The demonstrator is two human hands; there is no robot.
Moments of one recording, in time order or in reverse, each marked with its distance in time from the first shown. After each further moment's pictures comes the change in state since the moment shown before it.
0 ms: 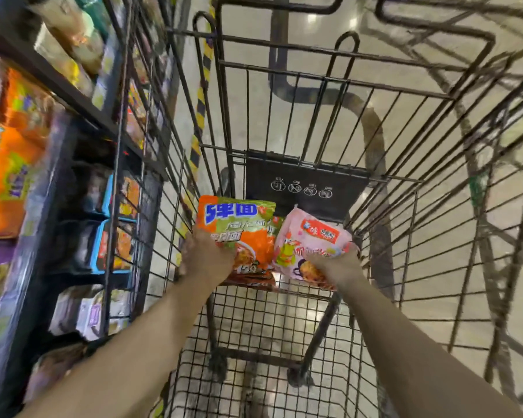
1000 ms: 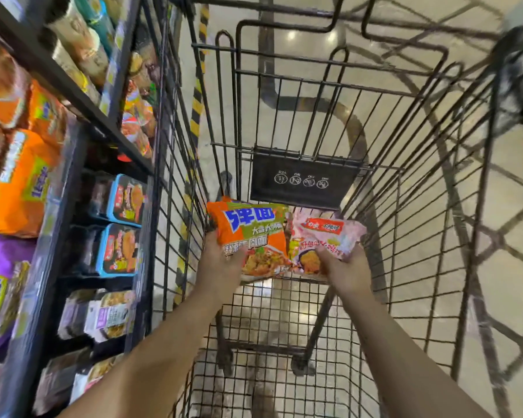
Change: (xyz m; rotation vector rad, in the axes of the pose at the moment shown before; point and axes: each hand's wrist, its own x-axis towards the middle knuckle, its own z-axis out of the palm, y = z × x) left_hand -0.070 -0.022 -0.027 -0.523 -0.136 0.155; right_hand -0.070 0.025 0.007 0.072 0.231 -0.201
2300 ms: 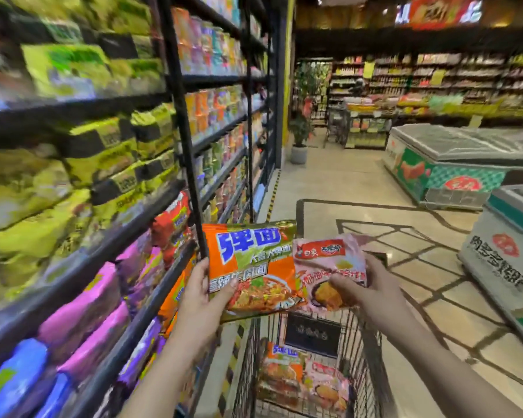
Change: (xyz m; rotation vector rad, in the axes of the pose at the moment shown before) left_hand -0.432 0.232 -0.256 -0.440 0.174 0.737; right_hand -0.400 -0.300 -0.274 0.155 -0.240 -0.912
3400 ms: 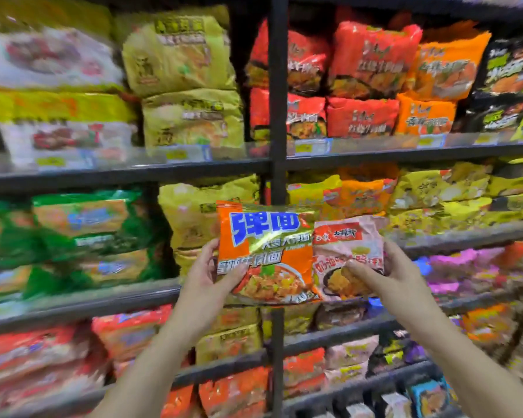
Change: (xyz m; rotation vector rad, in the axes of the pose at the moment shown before) left_hand -0.660 0.207 -0.269 0.213 1.012 0.150; right_hand -0.453 -0.265 0.211 0.407 -1.064 -0.473
